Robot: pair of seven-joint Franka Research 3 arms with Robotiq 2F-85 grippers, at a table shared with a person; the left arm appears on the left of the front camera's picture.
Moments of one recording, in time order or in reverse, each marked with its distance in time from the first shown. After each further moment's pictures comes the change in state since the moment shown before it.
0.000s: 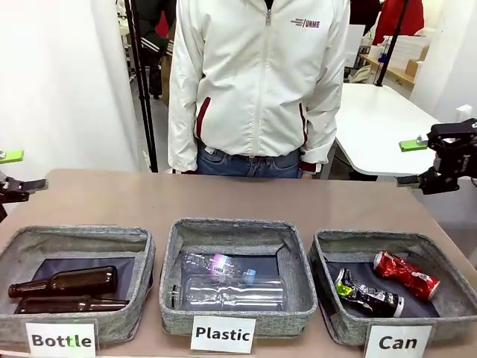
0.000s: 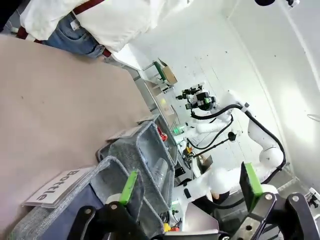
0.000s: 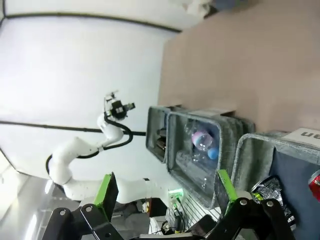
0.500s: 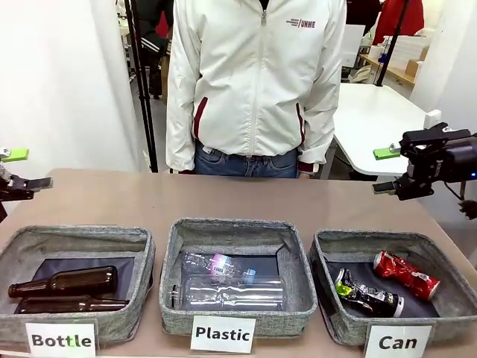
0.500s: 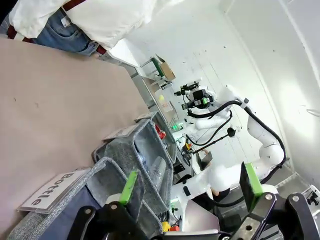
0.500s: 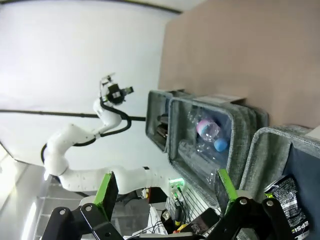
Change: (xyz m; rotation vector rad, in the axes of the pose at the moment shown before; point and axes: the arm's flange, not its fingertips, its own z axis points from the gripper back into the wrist) left arm 0.002 -0.003 -0.008 -0.006 0.018 -0.009; right arm -0.007 0.005 -0.043 0.001 0.080 0.006
